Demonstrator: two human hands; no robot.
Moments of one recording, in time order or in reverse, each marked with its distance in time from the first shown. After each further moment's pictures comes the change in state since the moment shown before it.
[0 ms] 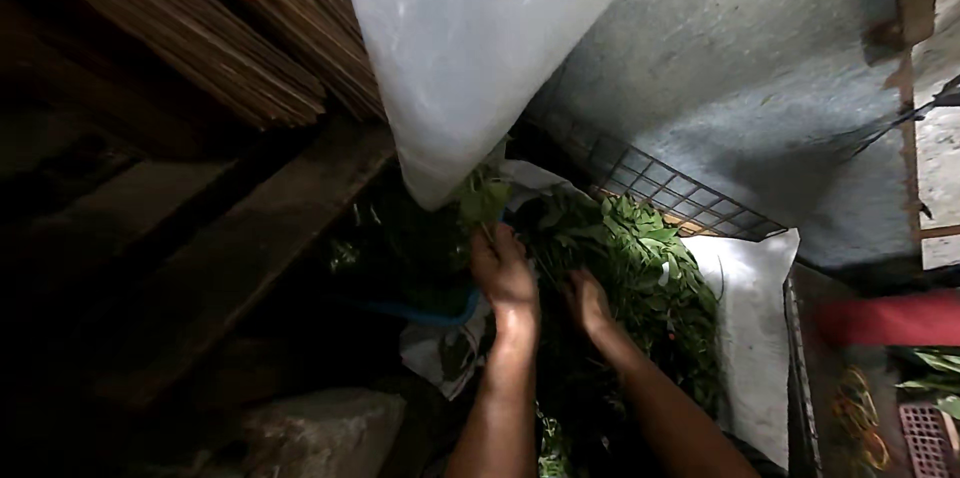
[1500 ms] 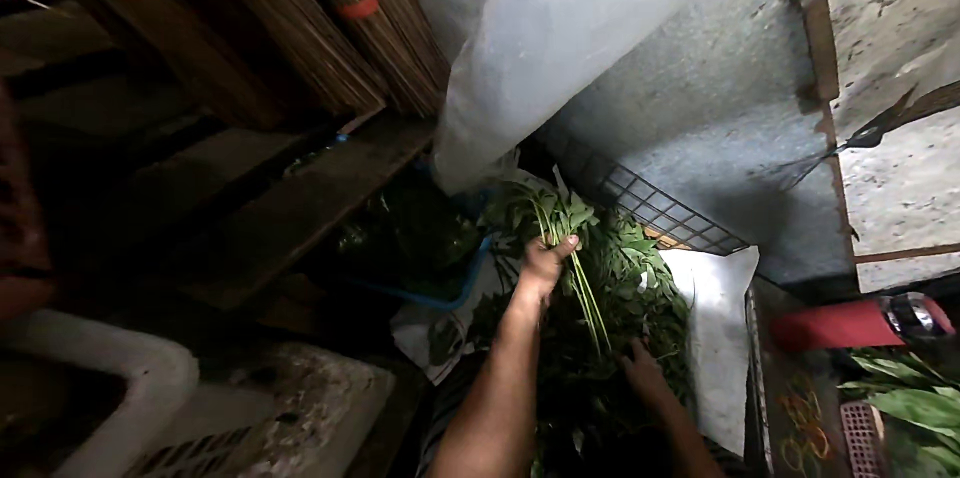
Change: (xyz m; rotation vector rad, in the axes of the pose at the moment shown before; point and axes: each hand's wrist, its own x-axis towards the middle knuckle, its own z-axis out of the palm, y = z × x) left_hand -0.017 -0.002 0.014 -0.044 -0.515 -0.299; right_hand -0.133 0.116 -0.031 0.052 -0.034 0.365
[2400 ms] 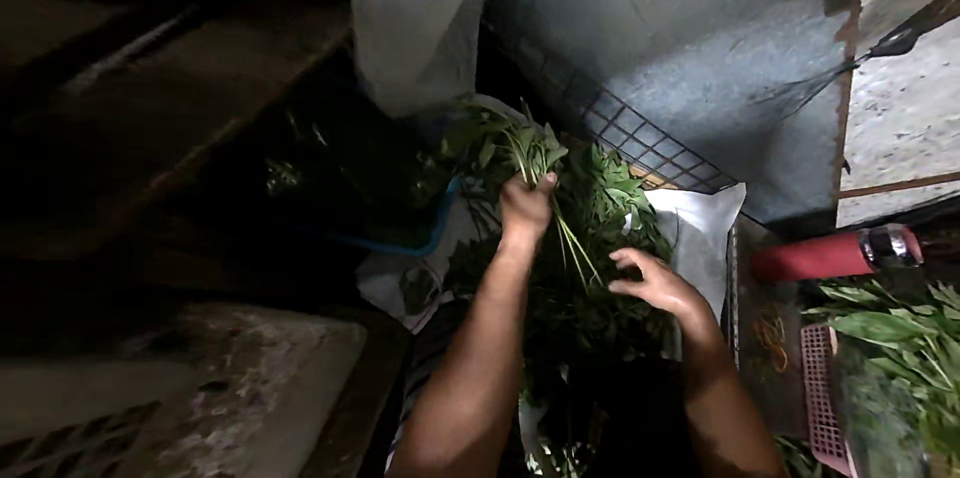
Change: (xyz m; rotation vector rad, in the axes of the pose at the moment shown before) left_hand 0.002 -0.008 0.014 0.186 0.108 -0.016; right_hand -0.004 -0.039 -0.091 -0.130 -0.152 -0.365
